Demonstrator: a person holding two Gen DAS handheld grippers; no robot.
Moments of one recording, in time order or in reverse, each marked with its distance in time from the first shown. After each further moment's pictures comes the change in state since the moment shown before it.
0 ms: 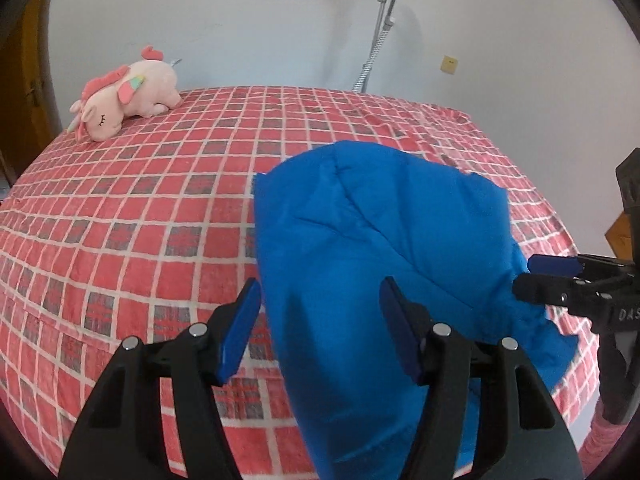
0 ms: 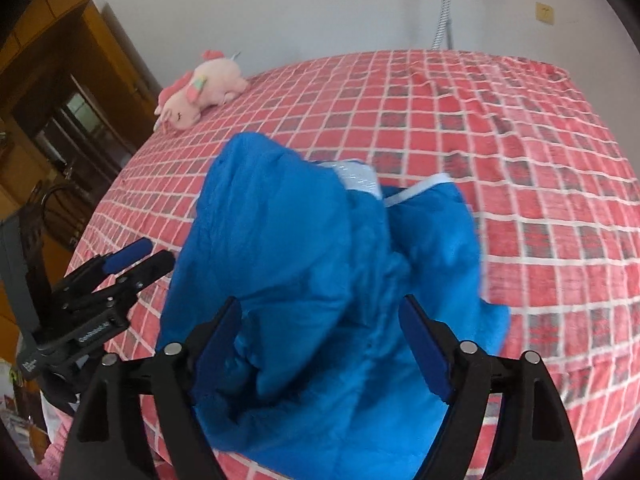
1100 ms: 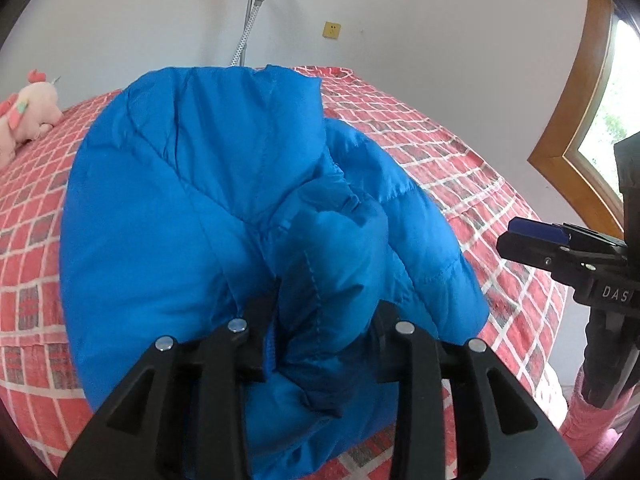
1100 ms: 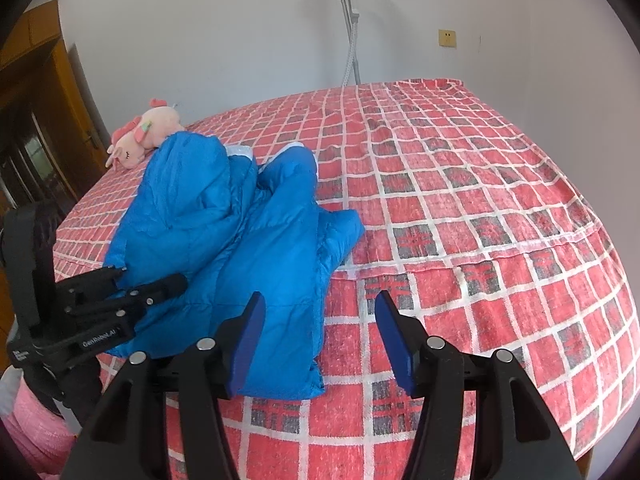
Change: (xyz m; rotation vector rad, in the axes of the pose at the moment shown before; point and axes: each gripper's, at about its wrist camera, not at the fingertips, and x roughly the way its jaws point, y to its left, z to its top) left arm 0.019 -0.095 -0.071 0.222 0.034 -0.298; right arm -0.073 -0.065 -0.132 0.107 -0.254 -0.227
